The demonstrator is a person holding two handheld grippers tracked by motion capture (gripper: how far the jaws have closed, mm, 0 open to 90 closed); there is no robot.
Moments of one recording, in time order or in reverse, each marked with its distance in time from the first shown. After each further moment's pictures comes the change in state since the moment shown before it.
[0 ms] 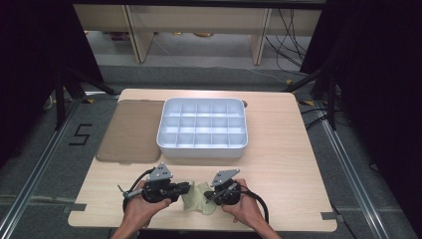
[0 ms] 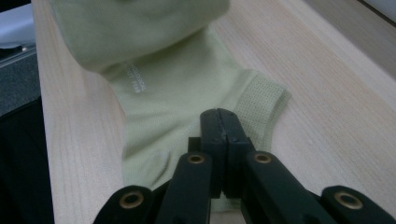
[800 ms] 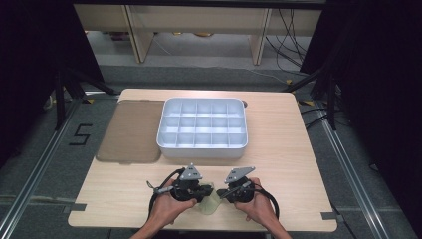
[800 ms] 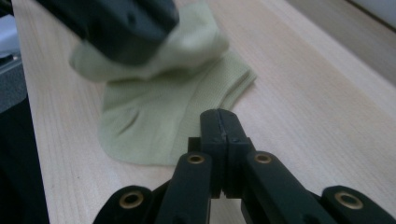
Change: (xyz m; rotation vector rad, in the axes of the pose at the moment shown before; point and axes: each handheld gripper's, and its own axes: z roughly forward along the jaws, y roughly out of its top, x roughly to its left) left arm -0.028 0.014 0.061 0.098 -0.040 0.070; right arm -0.019 -0.019 -0.025 -0.013 -0.039 0.076
